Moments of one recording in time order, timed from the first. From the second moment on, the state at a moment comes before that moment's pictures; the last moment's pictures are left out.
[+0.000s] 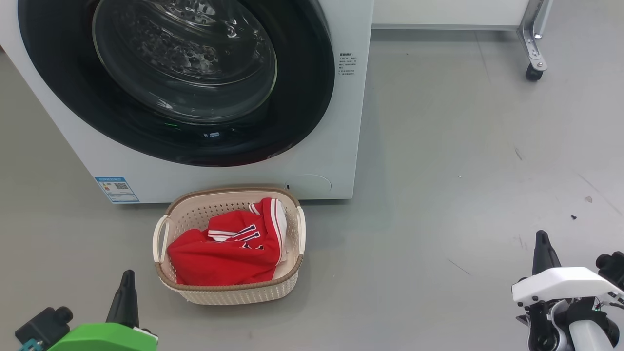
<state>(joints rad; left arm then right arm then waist) 0.00 0.09 -0.07 0.30 -0.95 -0.12 -0.12 -0.06 -0.03 -0.09 0.31 0.71 0.04 -0.08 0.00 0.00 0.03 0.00</state>
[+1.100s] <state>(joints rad) -0.02 0.08 -0.01 0.29 -1.22 -0.12 -0.03 -0.06 -0.03 -0.11 0.31 1.07 0.07 0.01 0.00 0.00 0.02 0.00</state>
